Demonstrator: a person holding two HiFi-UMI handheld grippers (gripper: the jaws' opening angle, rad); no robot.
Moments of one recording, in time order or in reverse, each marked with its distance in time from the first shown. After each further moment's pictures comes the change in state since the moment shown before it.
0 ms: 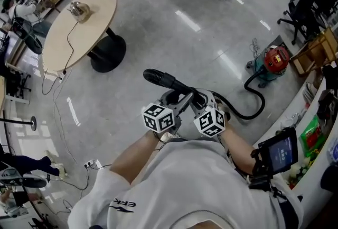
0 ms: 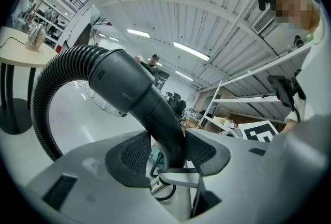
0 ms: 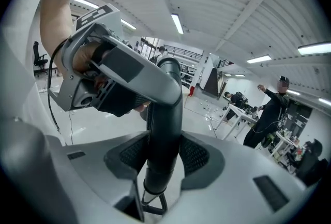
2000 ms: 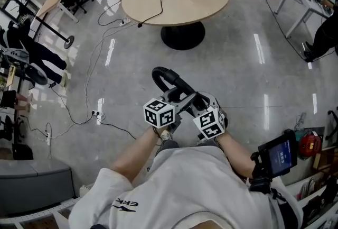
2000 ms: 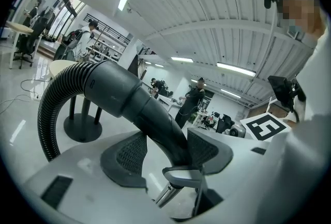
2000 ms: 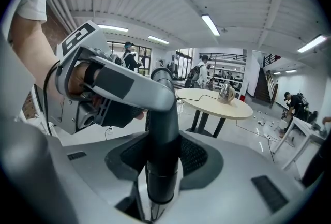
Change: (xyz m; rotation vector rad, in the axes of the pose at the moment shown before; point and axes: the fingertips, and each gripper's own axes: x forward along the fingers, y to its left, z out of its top) left arm -0.283 0.225 0.065 -0.113 -0.237 0.520; right arm 0.204 0.195 0.222 -0.063 -0.143 0.513
